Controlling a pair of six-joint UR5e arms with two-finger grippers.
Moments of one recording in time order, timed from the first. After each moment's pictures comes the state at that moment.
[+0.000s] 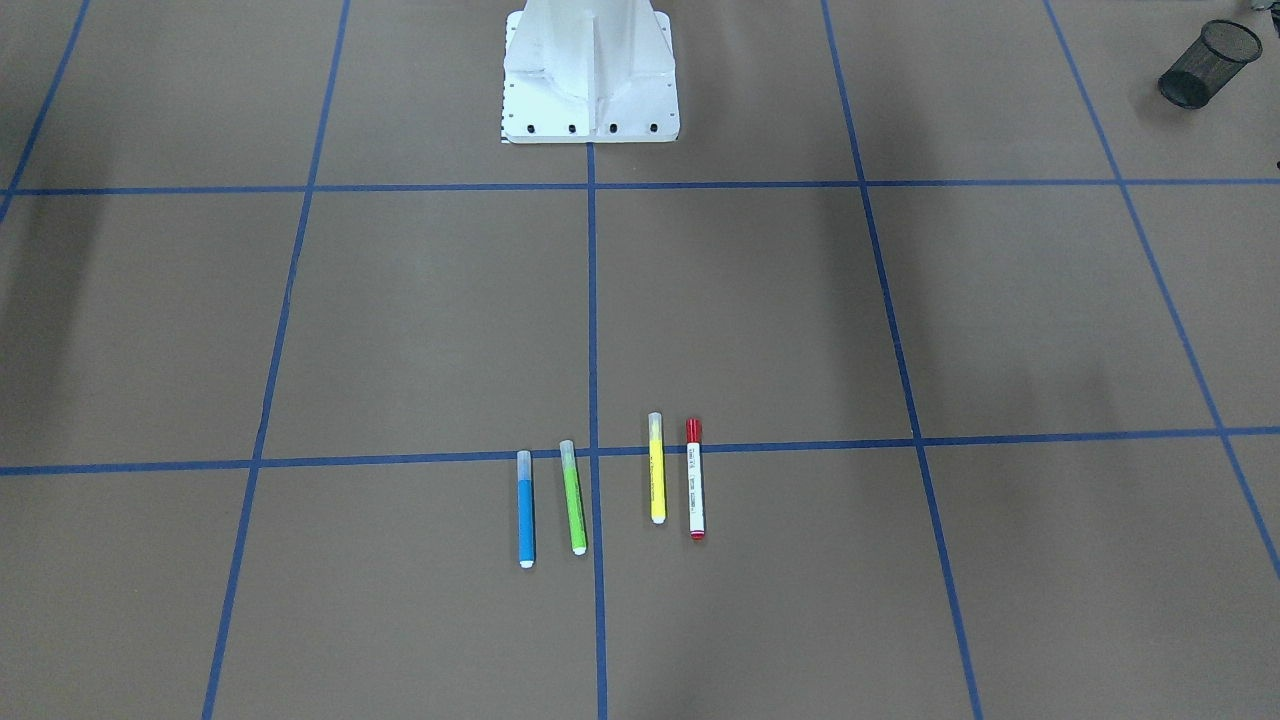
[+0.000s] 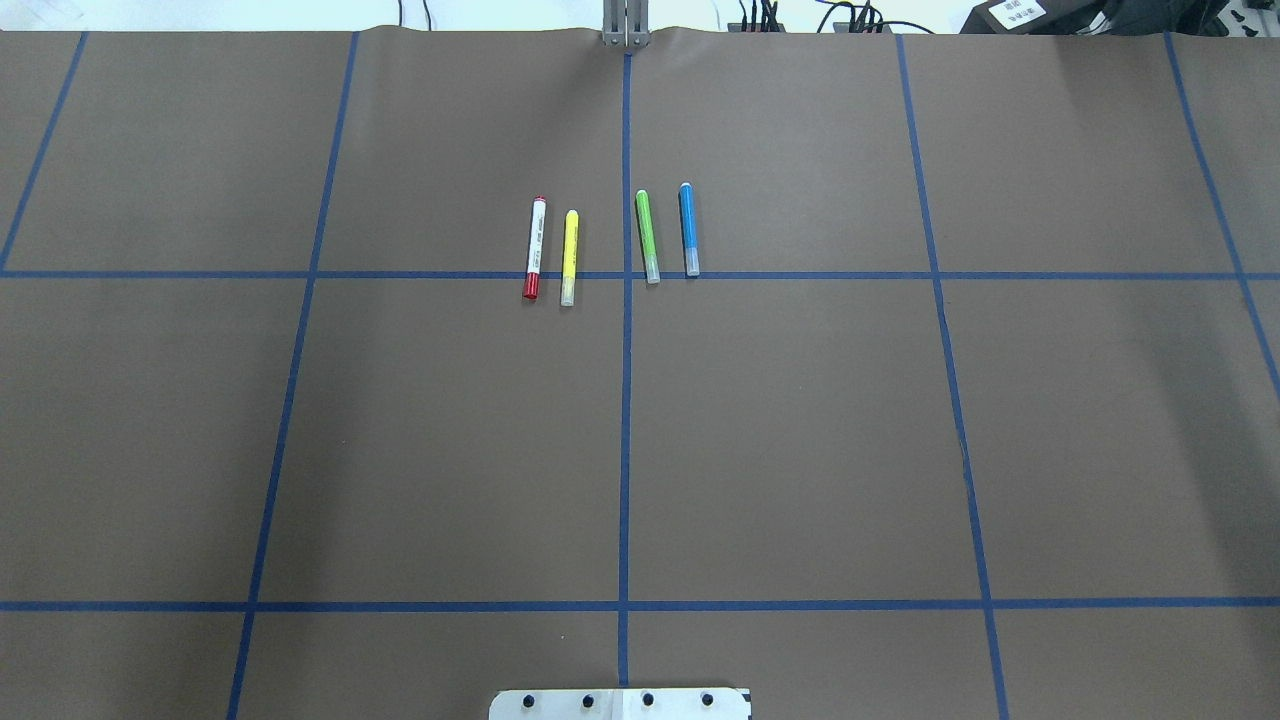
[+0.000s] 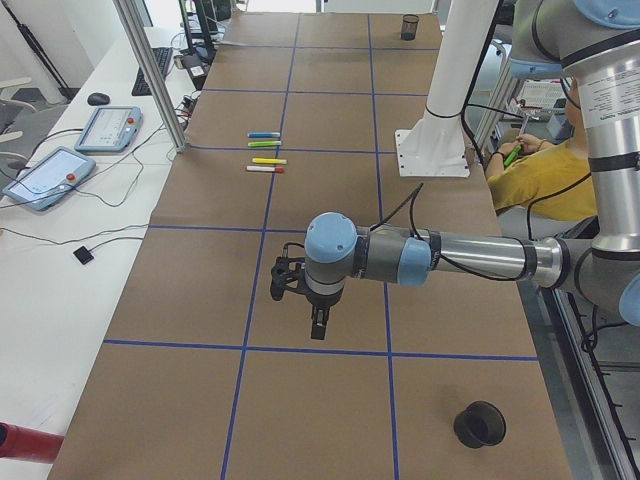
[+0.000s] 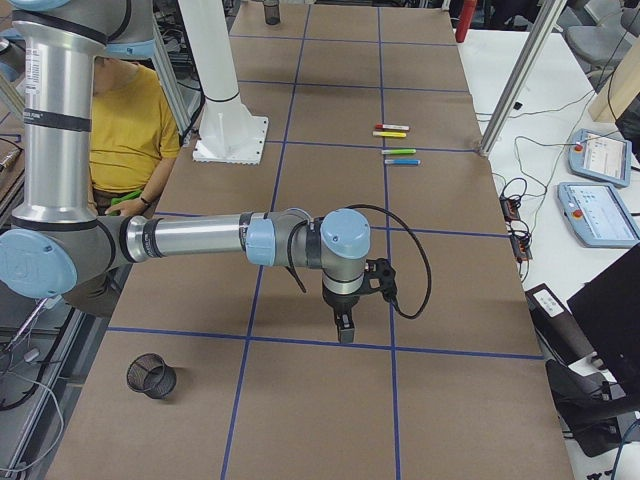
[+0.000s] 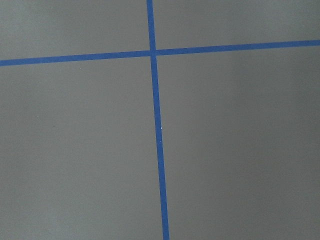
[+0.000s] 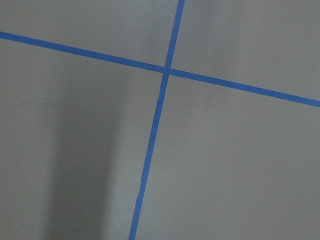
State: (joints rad) left arm -1.56 -1.30 -1.92 -1.63 -2.38 -0.03; right arm 1.60 -1.69 1.81 -1.68 2.28 -0.21
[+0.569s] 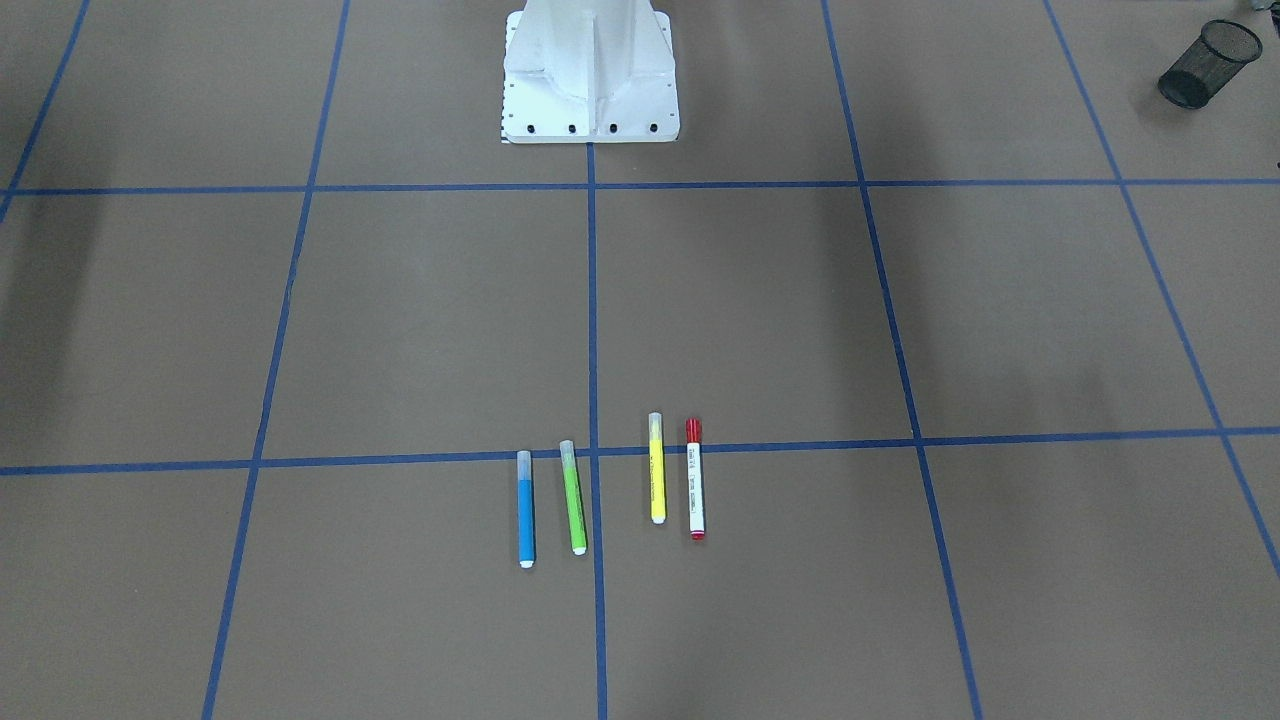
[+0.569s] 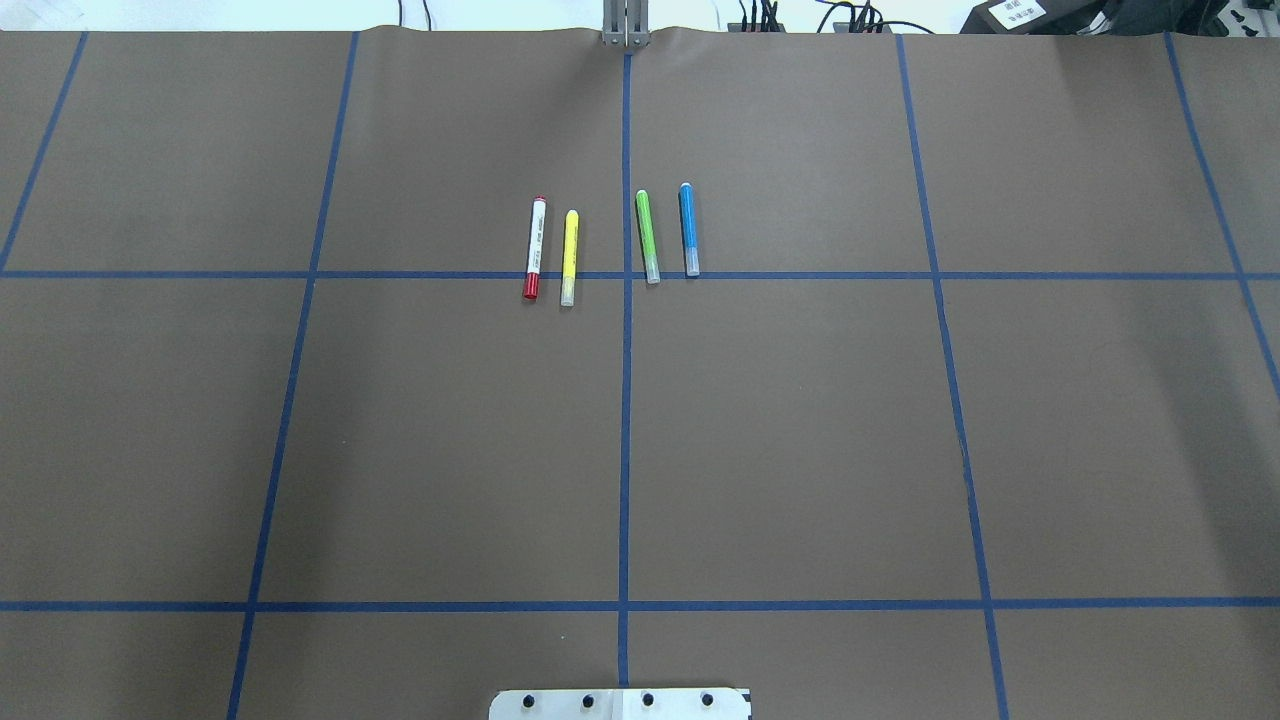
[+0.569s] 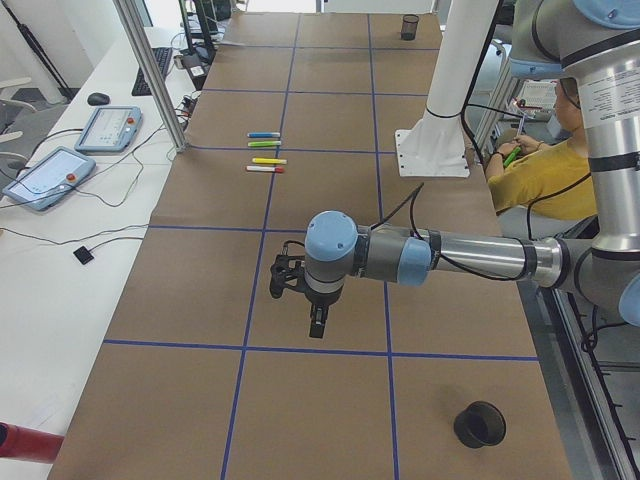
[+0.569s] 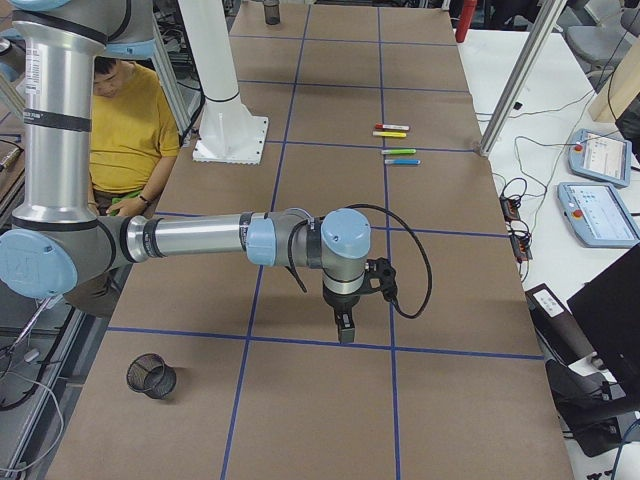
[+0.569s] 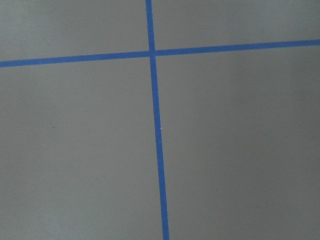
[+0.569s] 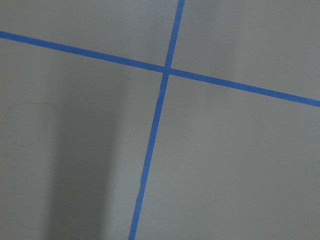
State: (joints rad) left arm -1.56 -1.30 -1.92 -1.64 -2.38 -0.03; right arm 1.60 -1.69 1.81 -1.68 2.28 -0.21
